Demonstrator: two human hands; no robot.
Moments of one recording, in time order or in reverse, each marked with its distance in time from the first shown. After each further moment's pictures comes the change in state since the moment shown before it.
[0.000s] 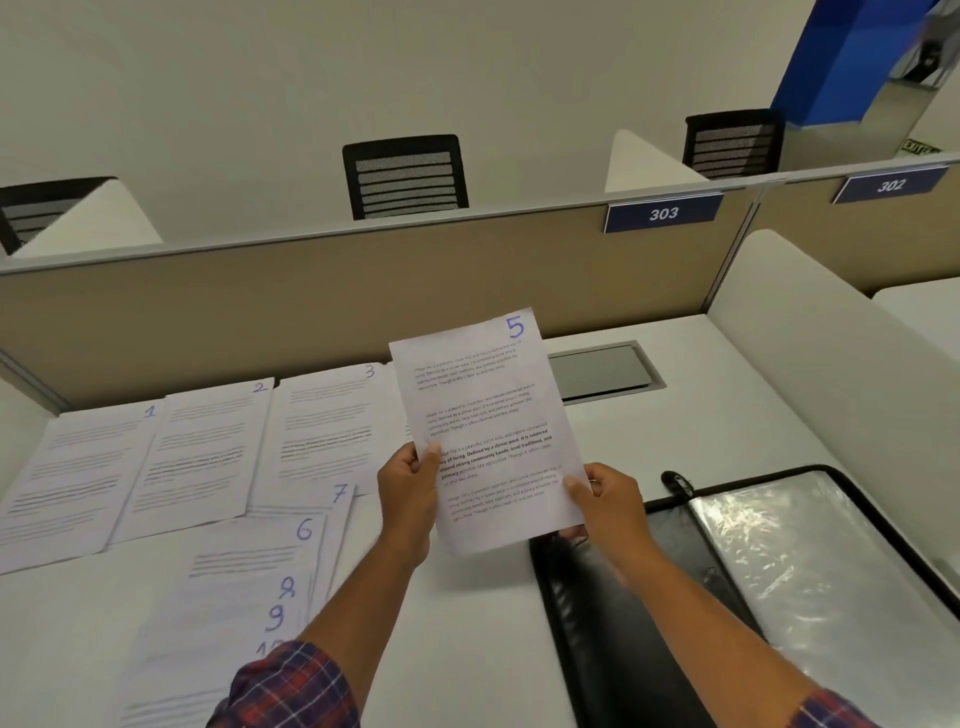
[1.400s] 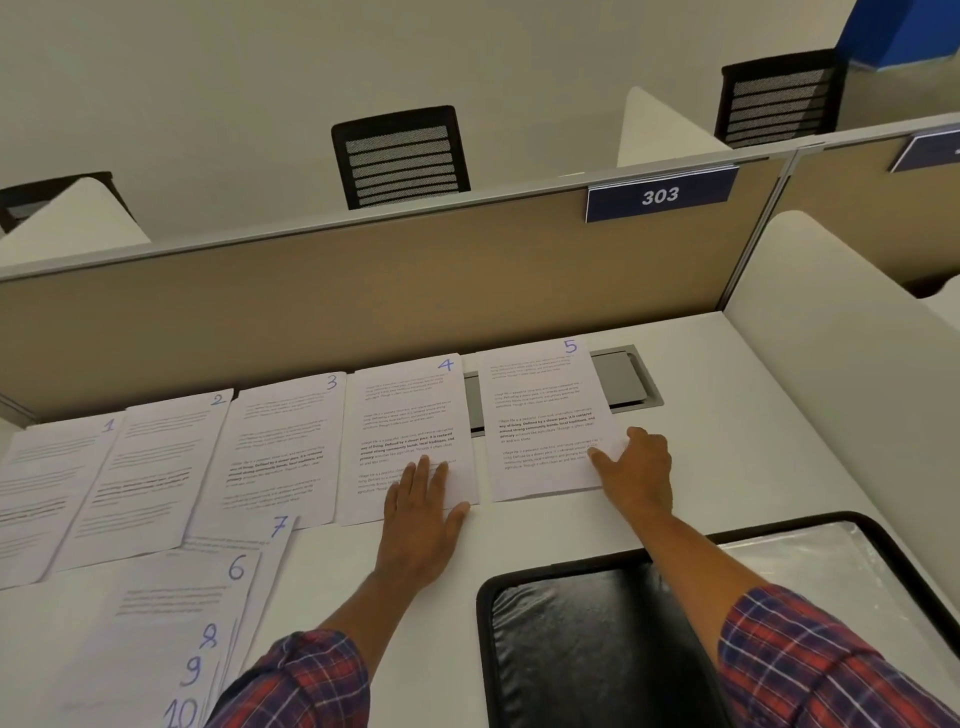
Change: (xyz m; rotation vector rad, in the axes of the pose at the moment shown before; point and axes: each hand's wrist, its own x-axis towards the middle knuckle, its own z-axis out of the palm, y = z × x) left_hand 0.066 -0.100 0.066 1.475 -0.233 0.316; right_hand 0.186 0.037 -0.078 -0.579 0.183 -0.011
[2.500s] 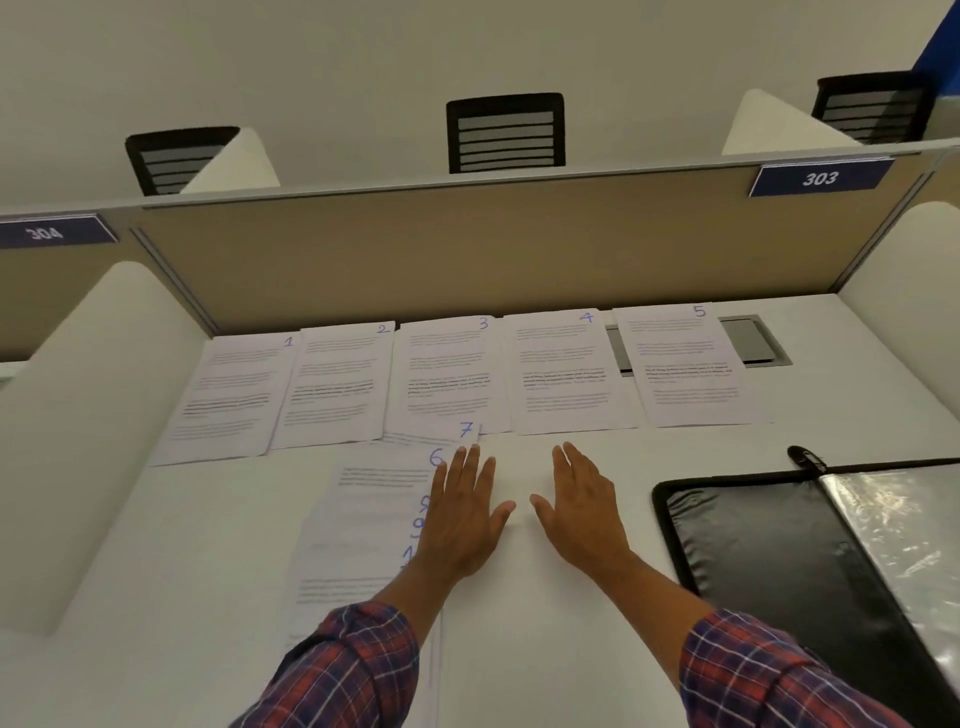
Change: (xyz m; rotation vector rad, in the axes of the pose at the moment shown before) left_hand -0.152 -0.192 -0.038 0.094 0.047 0.116; right_hand -0.282 -0.115 0.182 -0.434 -0.186 -0.528
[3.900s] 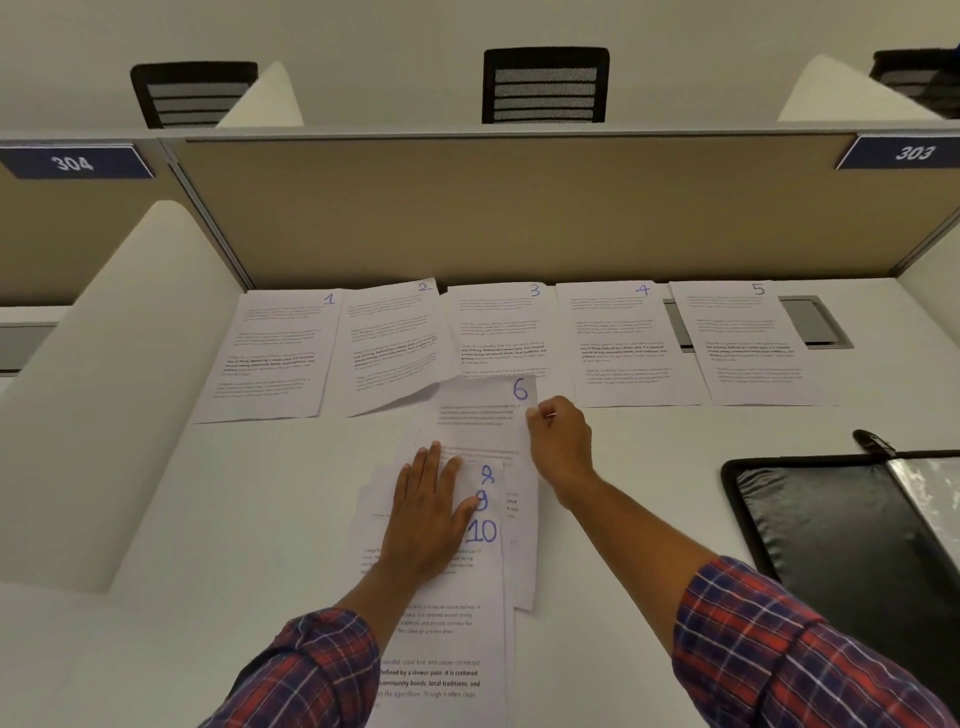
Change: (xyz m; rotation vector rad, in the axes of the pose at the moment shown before) left_hand -0.066 -0.145 0.022 -0.172 0.055 -0.085; right_hand 0.052 -0.160 0.005 0.714 0.110 0.397
